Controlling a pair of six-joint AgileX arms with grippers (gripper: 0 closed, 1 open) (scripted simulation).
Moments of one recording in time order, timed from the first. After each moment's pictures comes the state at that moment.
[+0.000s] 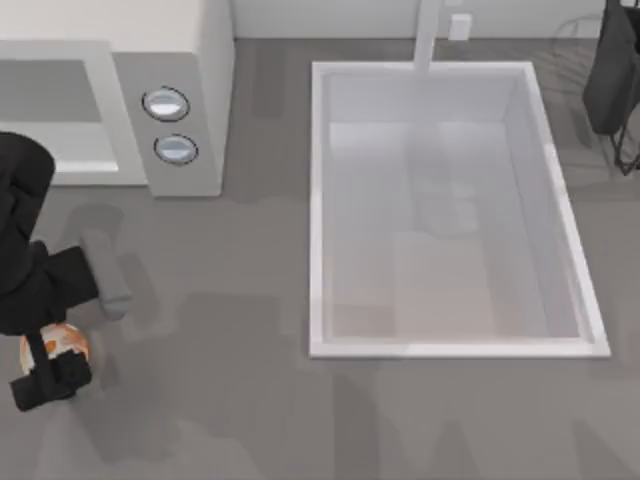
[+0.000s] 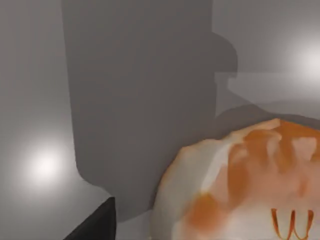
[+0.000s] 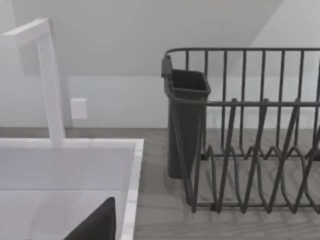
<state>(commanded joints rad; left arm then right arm) -0.08 1.83 0.88 -0.62 0.00 1.04 0.00 0.00 0.00 0.00 0.00 0.00</state>
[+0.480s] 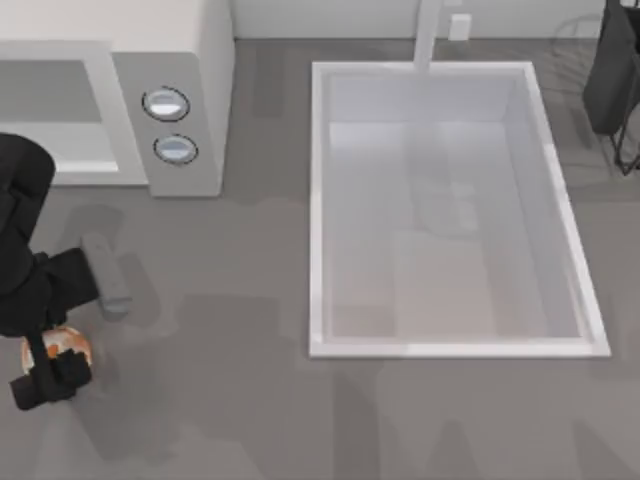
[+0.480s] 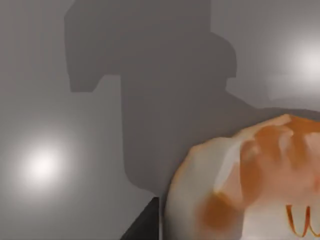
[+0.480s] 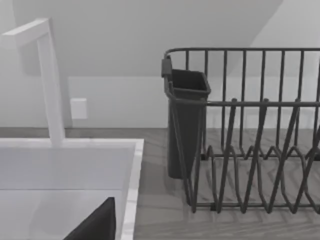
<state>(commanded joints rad) -0.08 1.83 0.88 -0.62 0.00 1.04 0.00 0.00 0.00 0.00 0.00 0.00</state>
